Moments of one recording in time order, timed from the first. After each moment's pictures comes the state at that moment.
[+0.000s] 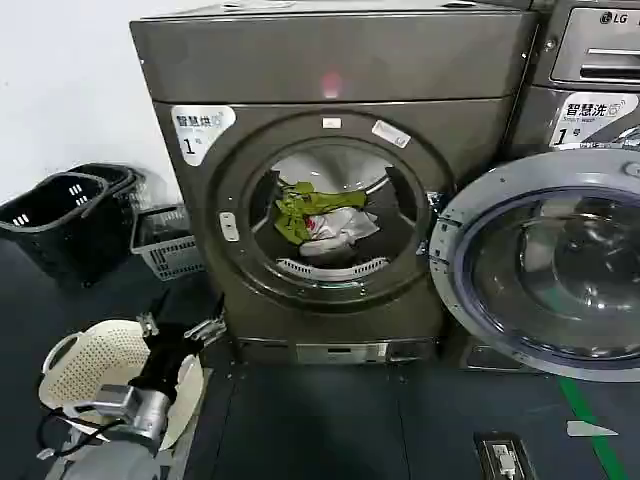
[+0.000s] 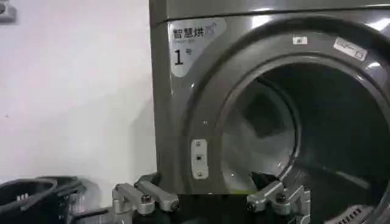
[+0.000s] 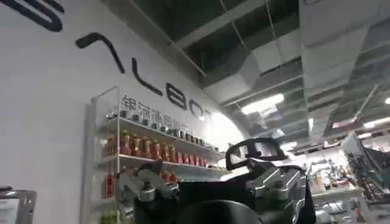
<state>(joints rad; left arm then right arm) 1.39 -1.43 -0.68 -2.30 -0.11 0.32 0.08 -1.63 0.92 2.33 1.81 0.93 -0.33 0.01</state>
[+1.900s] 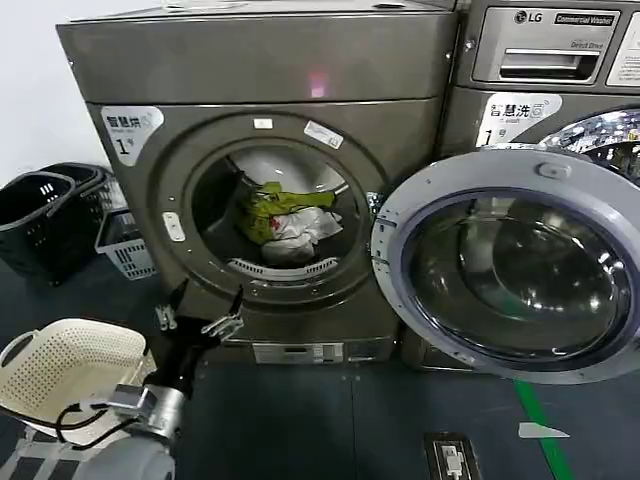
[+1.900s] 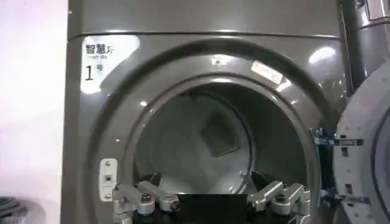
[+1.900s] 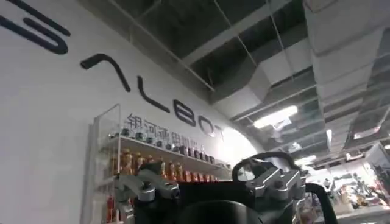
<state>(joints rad) 1.37 -1.44 -0.62 -2.27 -0.10 0.24 0.12 -1.67 0.92 2.38 1.80 1.00 -0.28 -0.04</state>
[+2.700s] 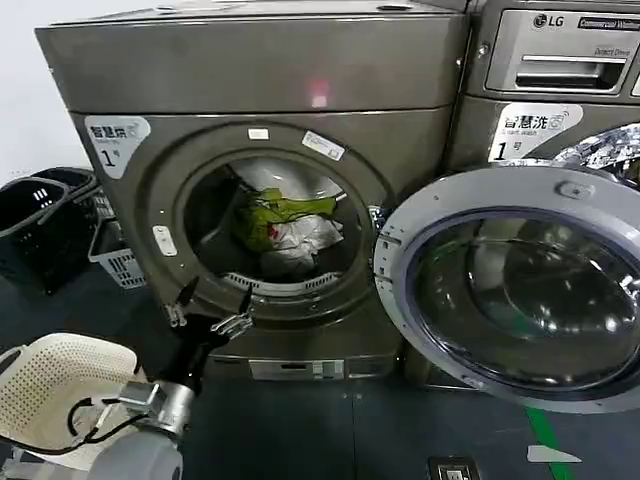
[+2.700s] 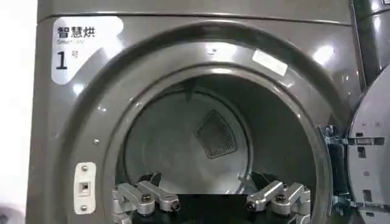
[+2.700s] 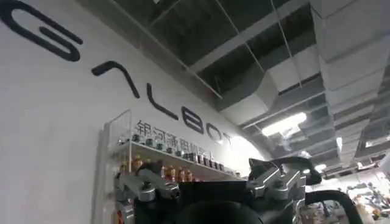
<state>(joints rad) 1.35 -1.42 -0.60 -2.25 -0.10 0.23 0.12 -1.67 0.93 2.38 1.82 1.01 -0.25 -0.05</state>
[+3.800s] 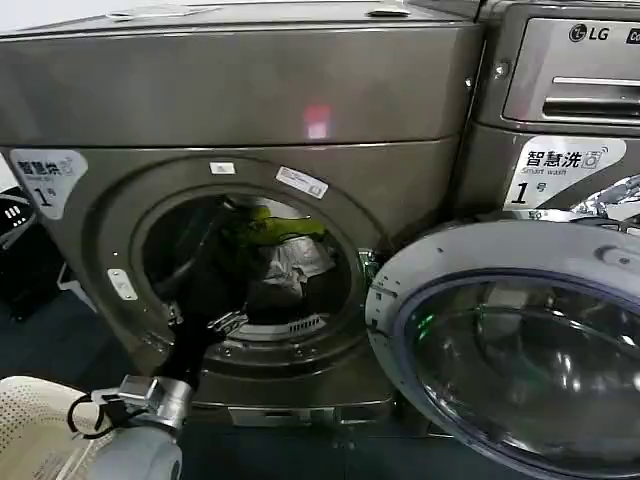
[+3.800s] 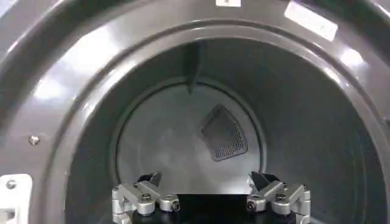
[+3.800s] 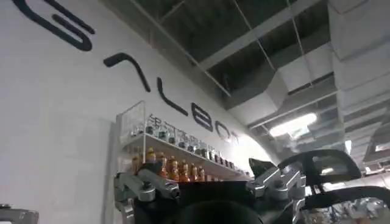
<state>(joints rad) 1.33 -1.43 -0.61 -2.23 -0.10 0.23 0.12 -1.66 0.94 2.36 1.84 0.98 -0.24 -0.07</state>
